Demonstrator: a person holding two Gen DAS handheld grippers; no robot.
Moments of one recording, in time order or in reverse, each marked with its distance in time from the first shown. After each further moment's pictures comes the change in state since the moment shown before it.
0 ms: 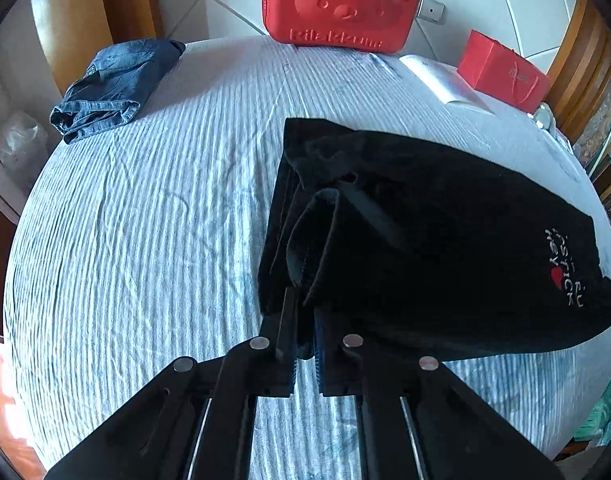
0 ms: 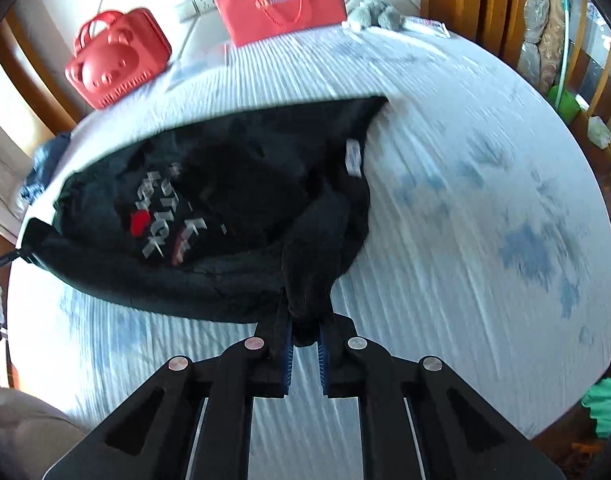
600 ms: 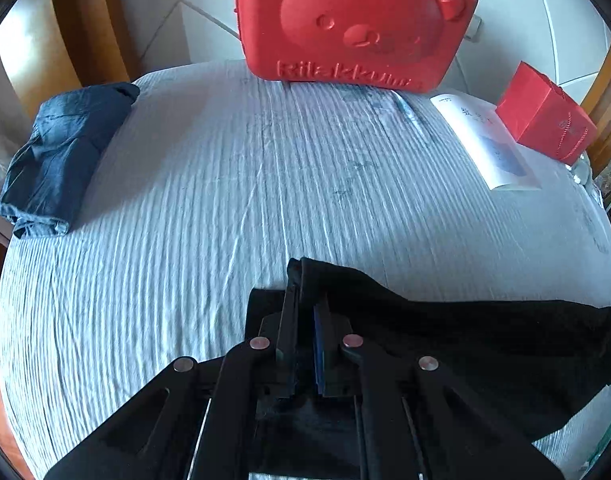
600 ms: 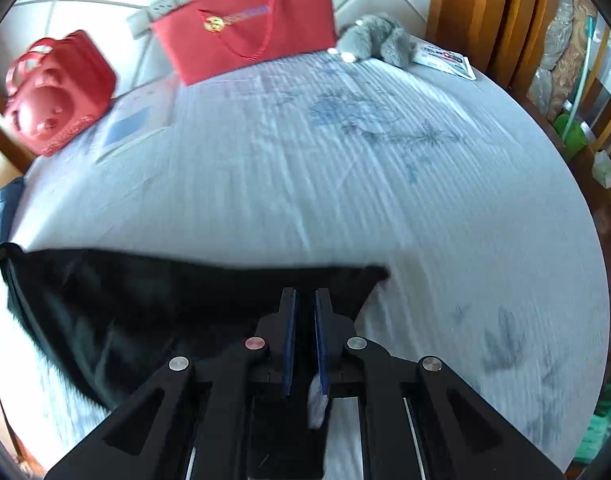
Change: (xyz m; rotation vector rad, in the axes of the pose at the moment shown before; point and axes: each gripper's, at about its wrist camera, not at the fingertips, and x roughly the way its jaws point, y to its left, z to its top) left arm 0.113 -0.017 0.174 -0.015 0.029 0.036; right arm 0.102 -0.033 0.183 -0.005 0.061 -0.102
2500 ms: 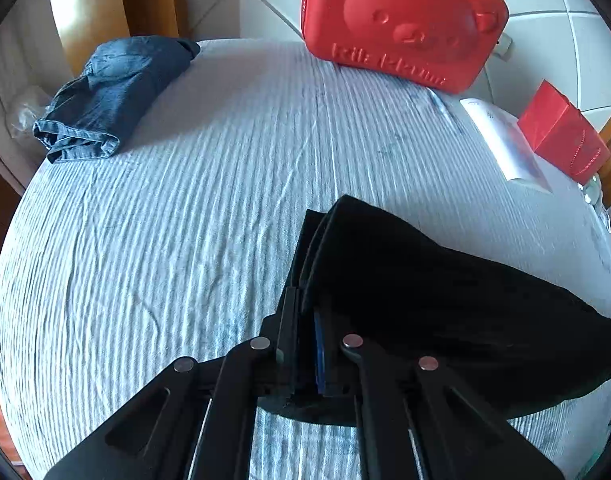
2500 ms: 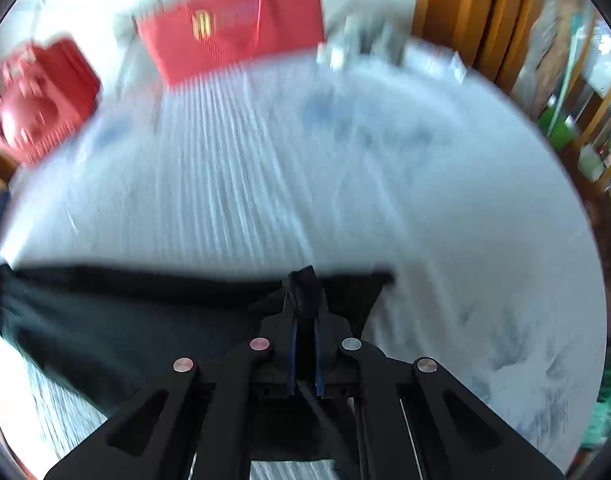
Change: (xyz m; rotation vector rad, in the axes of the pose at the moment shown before) left arm -0.035 0.029 -0.062 -0.142 -0.002 0.037; right arm -0.013 0.007 0.001 0.046 -0.123 -0.032
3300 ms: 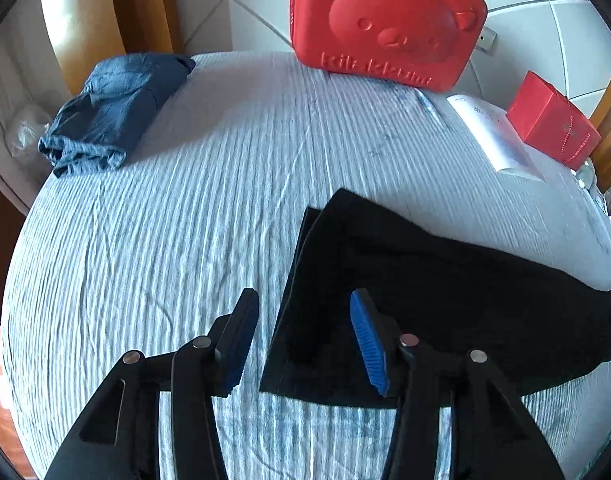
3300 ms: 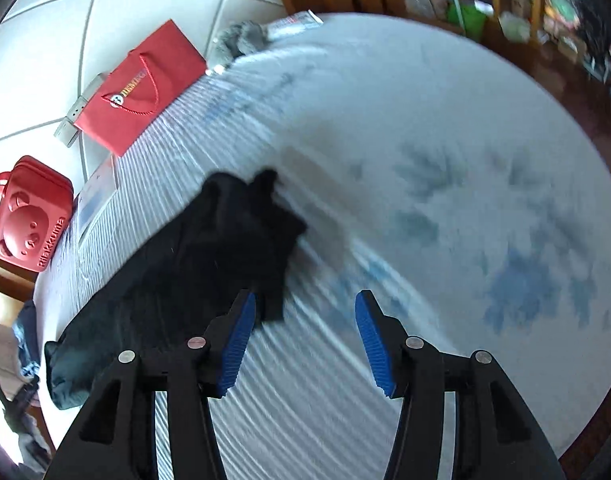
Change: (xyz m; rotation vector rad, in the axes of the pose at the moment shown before) left arm -0.016 0.004 -0.017 0.040 -0.013 0.004; right arm -0.037 -0.072 -0.115 0.471 0.051 0.050
